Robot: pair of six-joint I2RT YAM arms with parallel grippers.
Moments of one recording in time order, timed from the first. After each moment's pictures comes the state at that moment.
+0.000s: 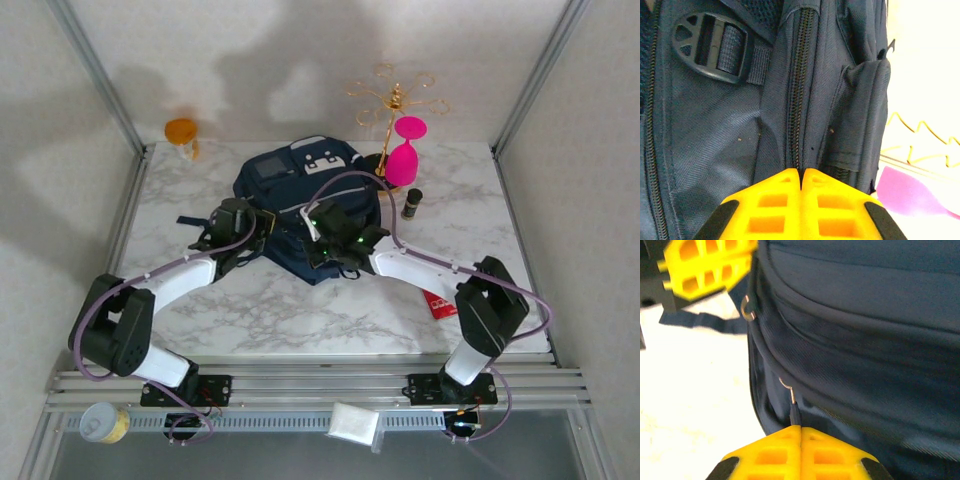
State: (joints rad) left arm -0.35 1.47 0.78 0.15 0.06 -1.53; right arm 0.86 1.65 1.19 -0.37 0.03 0.22
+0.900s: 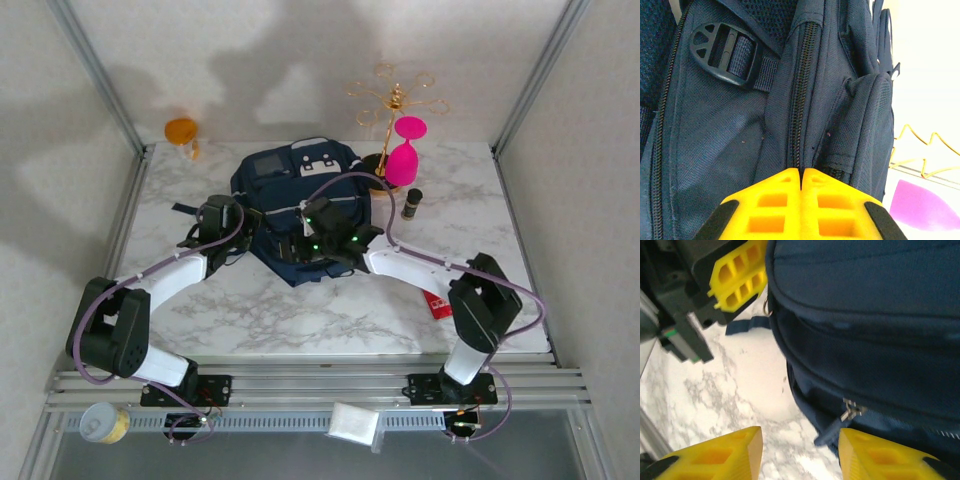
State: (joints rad) left arm -0.28 1.46 0.78 0.11 0.09 -1.42; right arm 0.89 1.72 1.26 -0.29 -0.13 0.59
